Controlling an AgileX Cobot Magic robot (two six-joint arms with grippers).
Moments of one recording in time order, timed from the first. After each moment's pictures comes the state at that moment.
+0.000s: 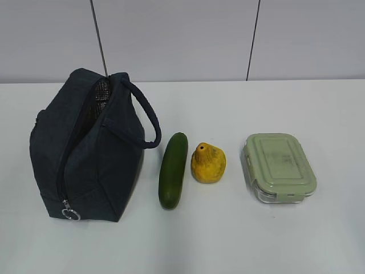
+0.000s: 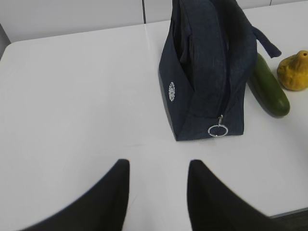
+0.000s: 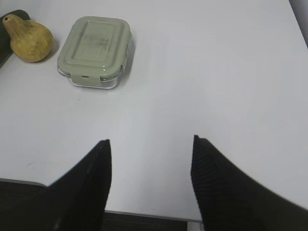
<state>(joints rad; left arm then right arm) 0.03 -0.02 -0.53 -0.13 1.12 0.15 0.03 -0.02 -0.50 -0.05 1.14 -0.06</state>
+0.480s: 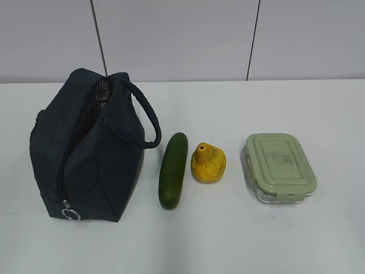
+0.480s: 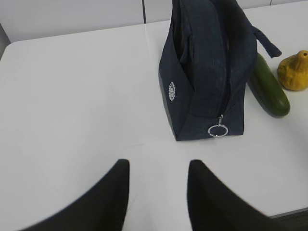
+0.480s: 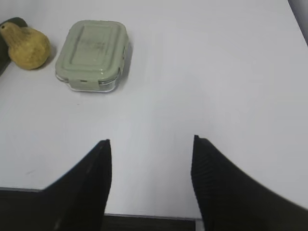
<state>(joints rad) 0.03 -0.02 -0.53 -0.13 1.12 0.15 0.03 -0.02 -0.50 -0.05 1.14 -0.02</state>
